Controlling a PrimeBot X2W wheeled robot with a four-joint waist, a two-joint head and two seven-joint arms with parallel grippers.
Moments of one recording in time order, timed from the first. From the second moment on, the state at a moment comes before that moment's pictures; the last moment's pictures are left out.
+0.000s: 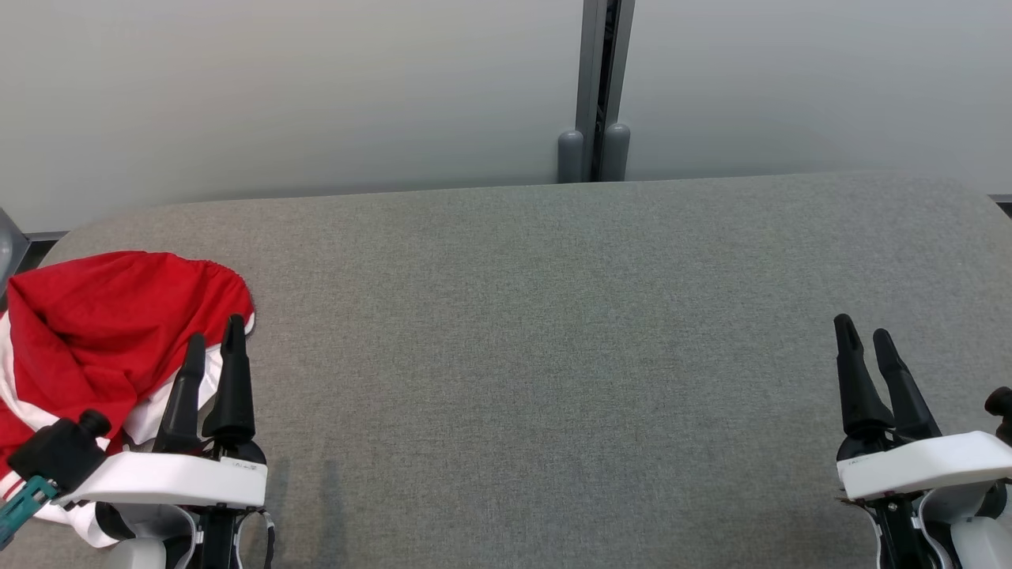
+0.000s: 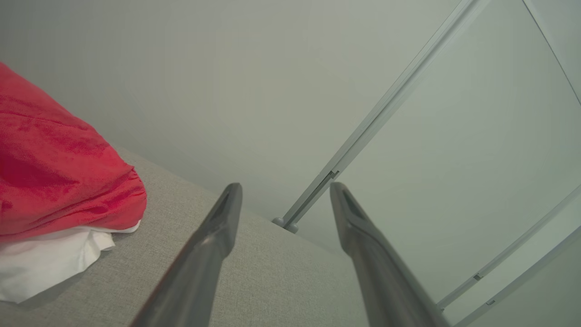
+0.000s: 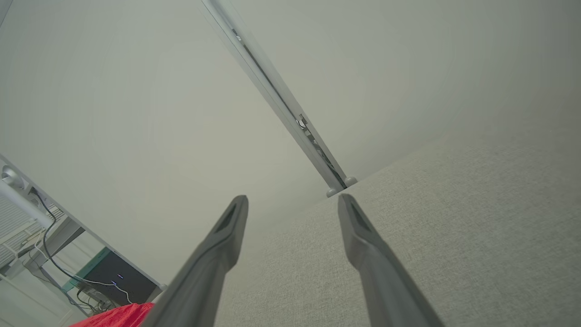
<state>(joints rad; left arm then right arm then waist) -0.09 0.06 0.06 0.13 -0.79 -0.13 -0.08 -0.12 -0.10 0.02 0.18 0.77 0.13 -0.13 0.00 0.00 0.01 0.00</state>
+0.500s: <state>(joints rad) -0.12 0.09 0.02 0.21 -0.62 -0.13 -0.13 -0.14 -0.11 0.03 0.24 0.59 0.13 -0.16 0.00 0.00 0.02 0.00</state>
